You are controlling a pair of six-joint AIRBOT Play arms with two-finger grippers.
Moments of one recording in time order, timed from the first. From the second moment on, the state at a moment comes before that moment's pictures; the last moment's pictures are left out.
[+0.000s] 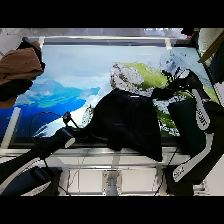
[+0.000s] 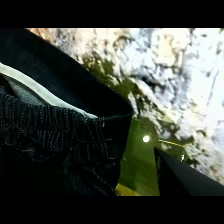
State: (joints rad) left arm -0.70 -1.03 0.44 1.56 -0.44 -2.89; right arm -0.16 -1.88 1.57 -1.11 1.32 1.21
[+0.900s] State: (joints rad) left arm -0.46 -0.94 0.50 1.59 -0.46 -2.62; right arm -0.16 -1.93 1.64 -0.99 1.47 1.08
